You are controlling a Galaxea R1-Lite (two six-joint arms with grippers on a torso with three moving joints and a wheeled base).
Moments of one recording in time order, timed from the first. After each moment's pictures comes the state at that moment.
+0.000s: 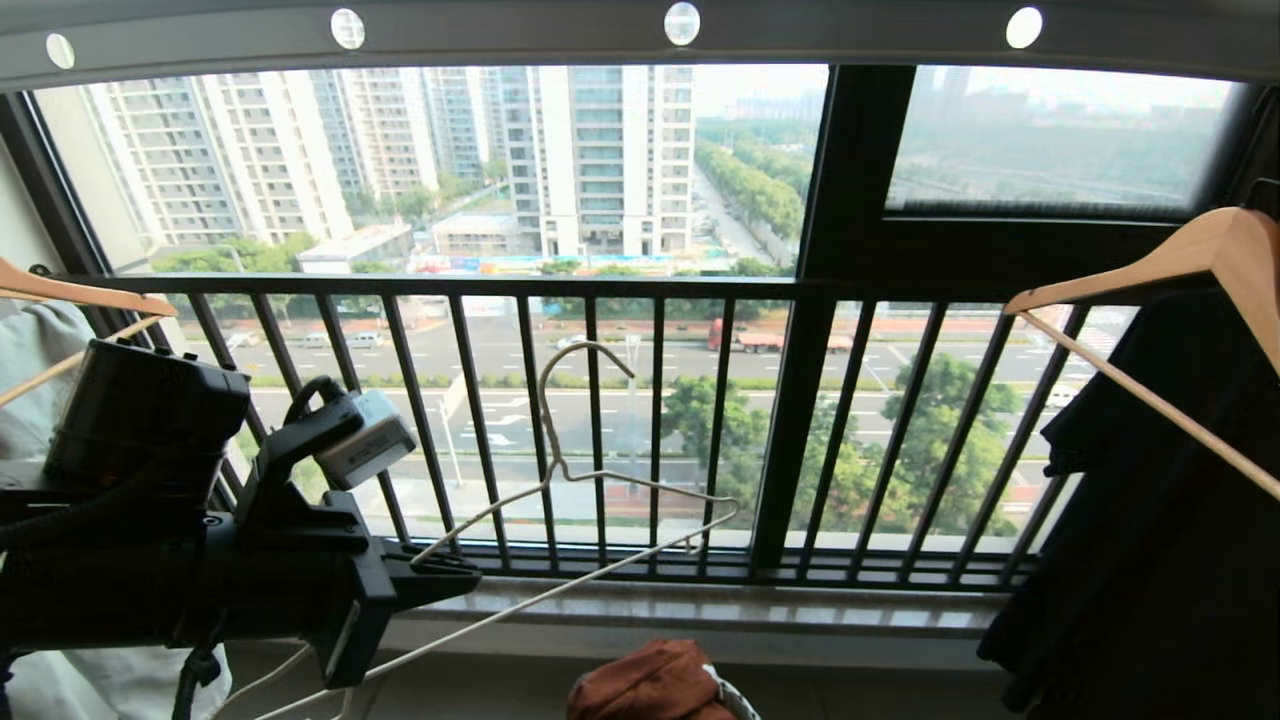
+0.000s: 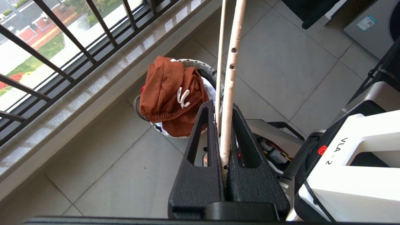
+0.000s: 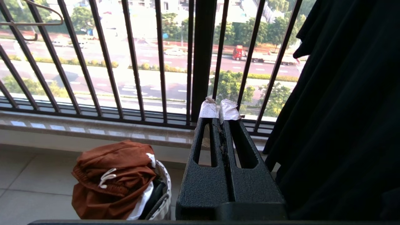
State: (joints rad) left arm -0.36 1.36 -0.77 0.06 -0.48 0.26; right arm 0.01 0.00 0.00 0.02 0.02 -0.04
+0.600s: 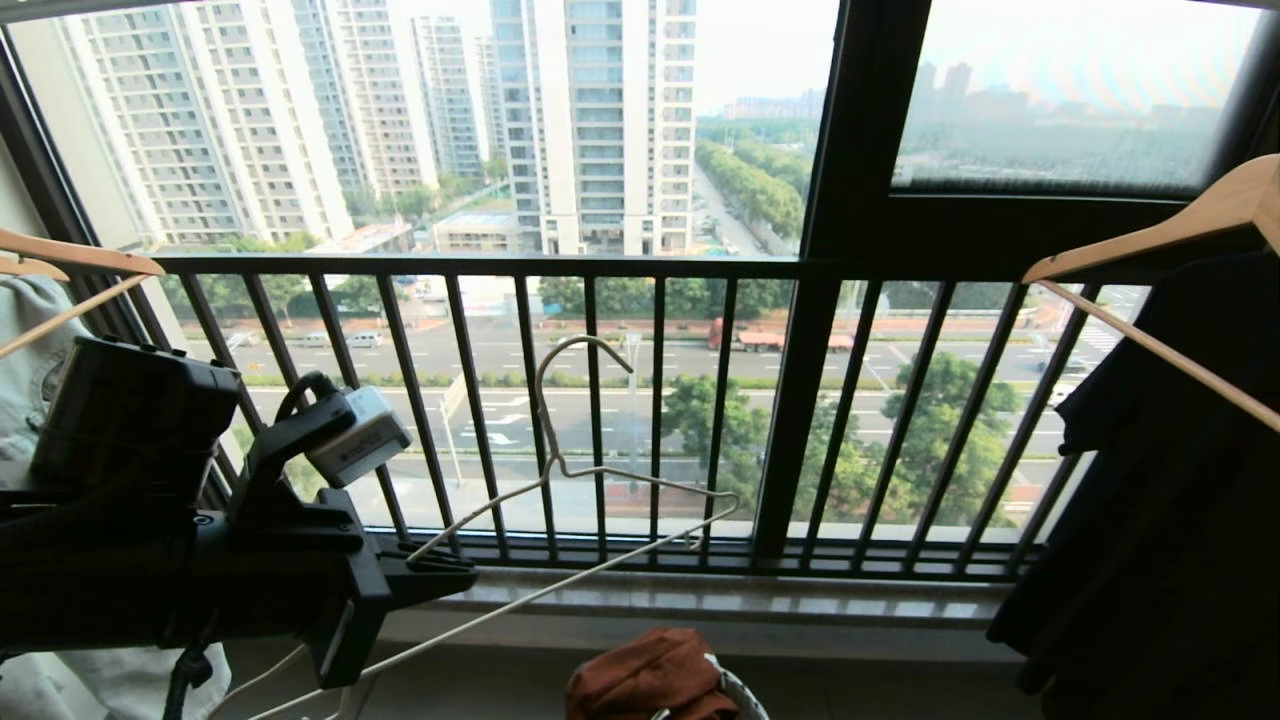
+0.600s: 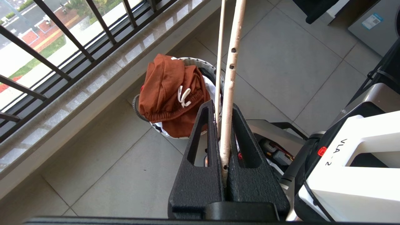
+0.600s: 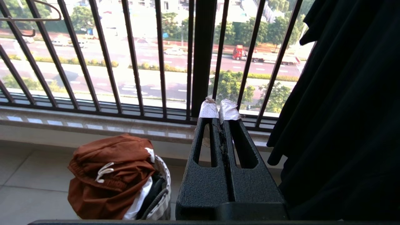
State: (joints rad) left arm -0.36 1.34 -0.77 0.06 -0.48 0.26; right arm 0.01 0.00 0.00 0.02 0.02 -0.04
